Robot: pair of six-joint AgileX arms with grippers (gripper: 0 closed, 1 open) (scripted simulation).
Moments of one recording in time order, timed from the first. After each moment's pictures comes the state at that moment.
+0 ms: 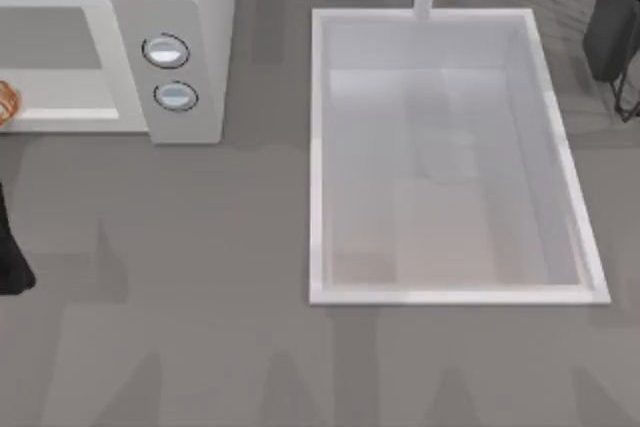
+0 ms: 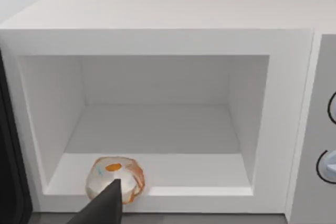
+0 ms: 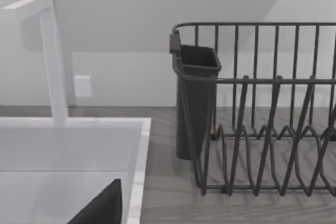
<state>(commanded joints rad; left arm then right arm) 0.03 0.27 0.09 0.13 0.03 0.01 0.00 0.00 0.00 0.00 0.00 0.00</state>
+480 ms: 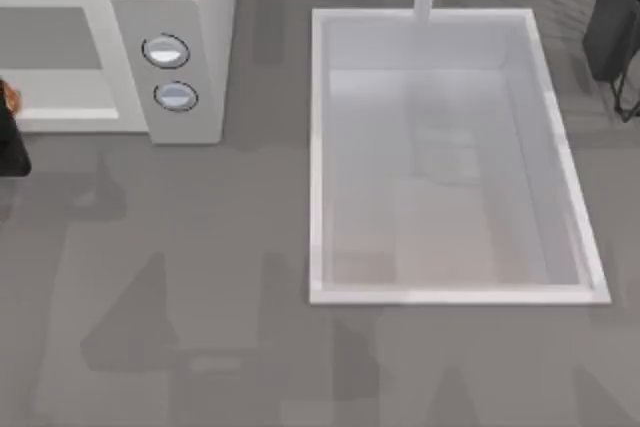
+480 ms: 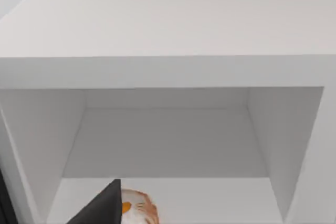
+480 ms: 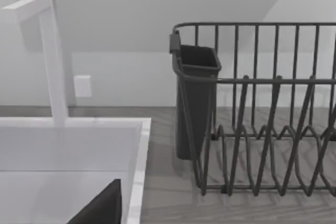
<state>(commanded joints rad) 0.10 0.98 0.35 0.49 0.11 0.04 0.00 0.00 0.00 0.00 0.00 0.00</state>
